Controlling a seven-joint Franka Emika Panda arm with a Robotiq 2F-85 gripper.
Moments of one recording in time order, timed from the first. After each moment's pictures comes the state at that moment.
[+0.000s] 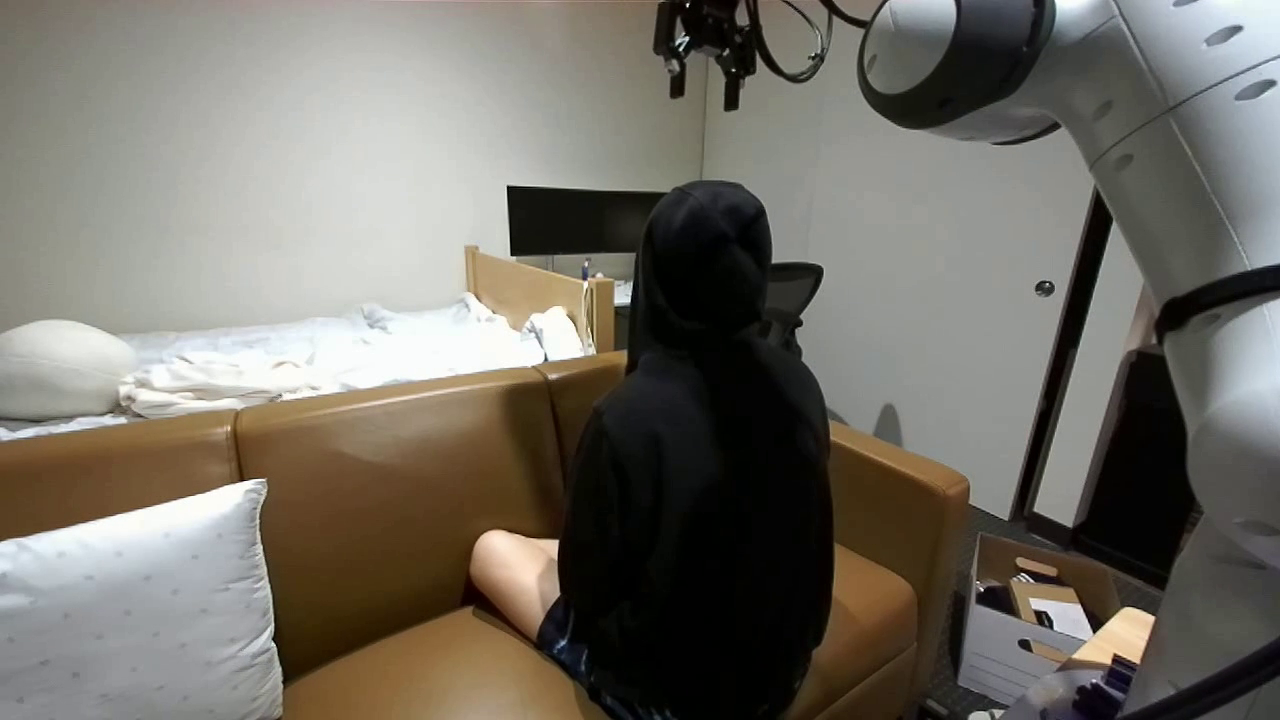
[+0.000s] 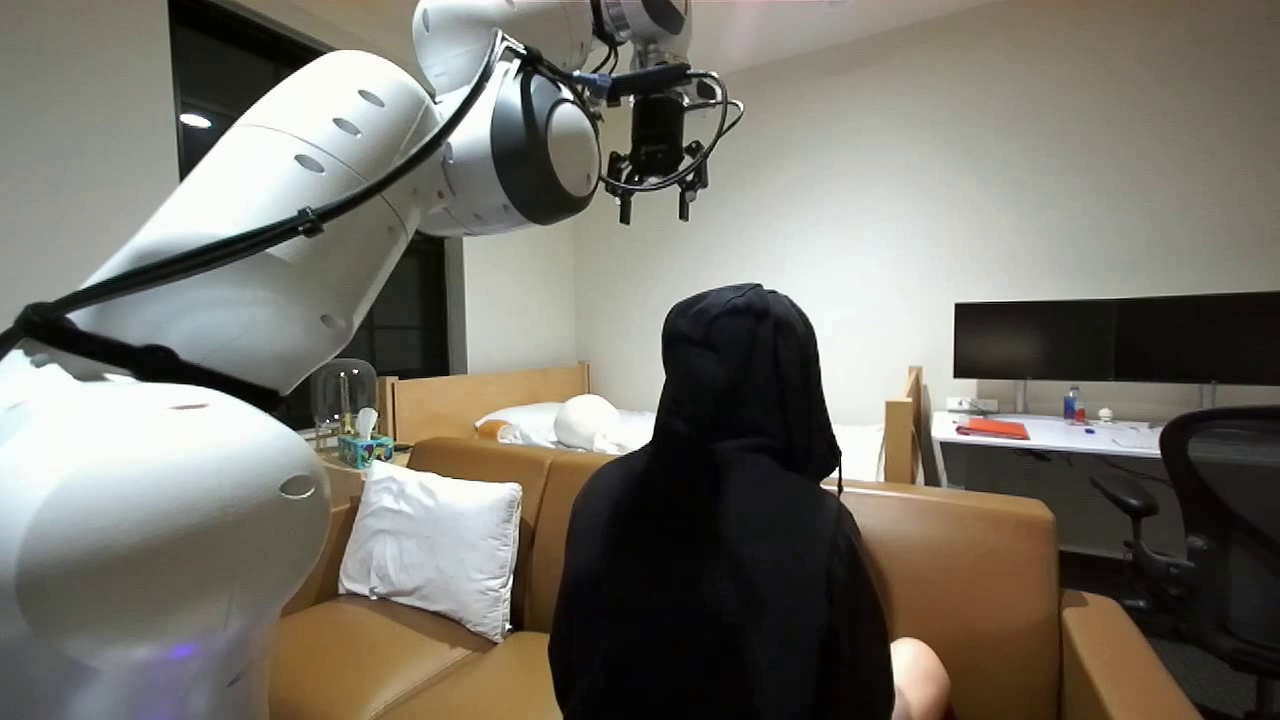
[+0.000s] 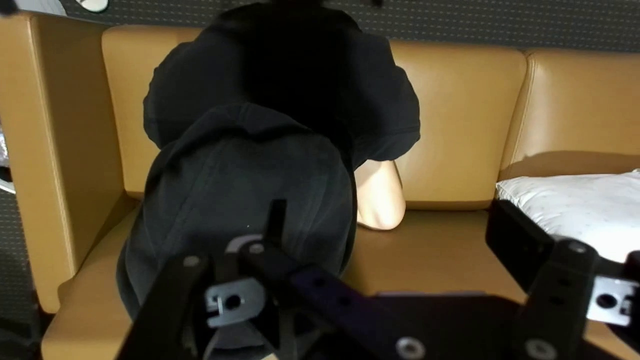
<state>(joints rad) -0.04 0.58 0.04 -0.37 0.03 0.90 -0.02</state>
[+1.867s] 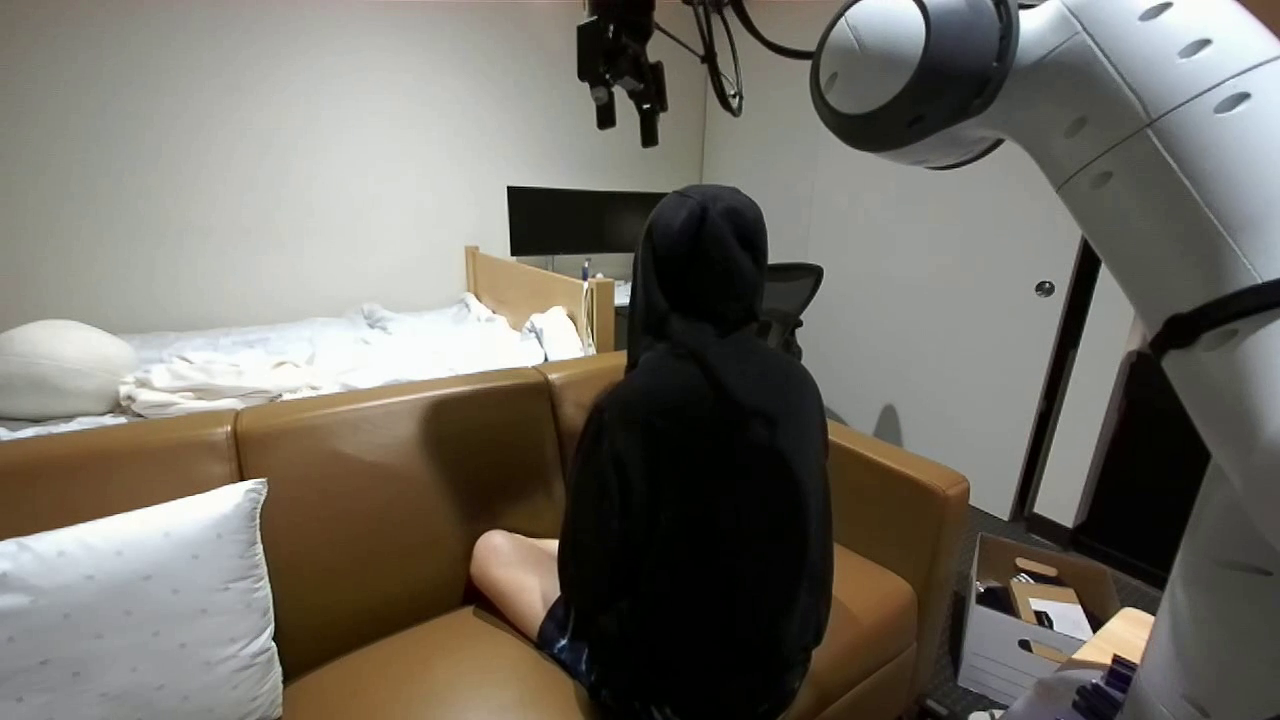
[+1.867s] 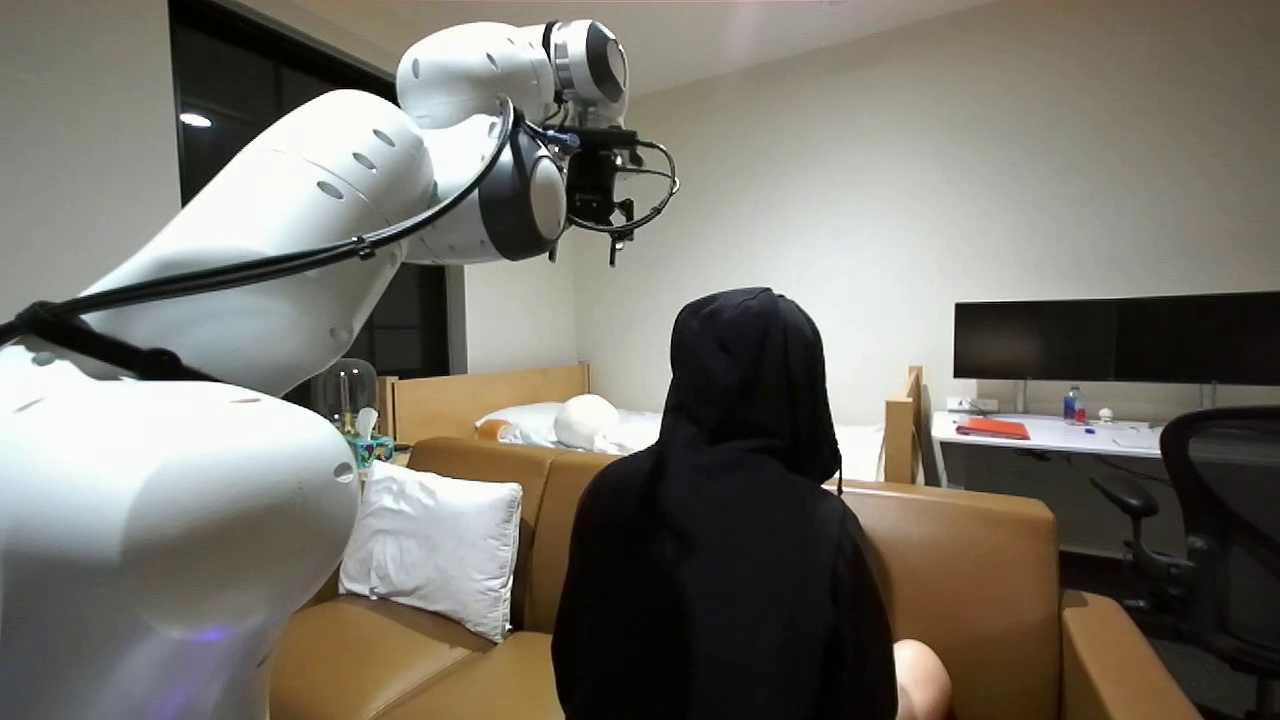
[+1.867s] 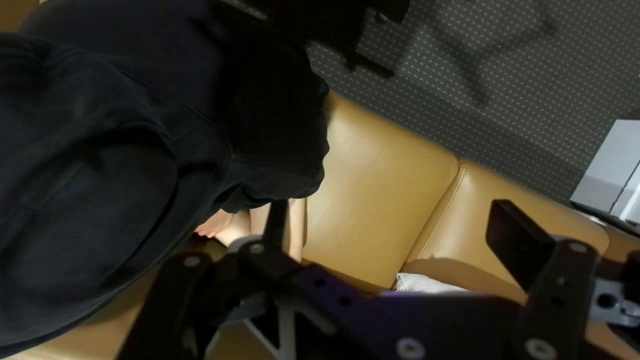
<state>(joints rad) 0.15 0.66 0.07 -0.37 0.03 0.85 -0.21</state>
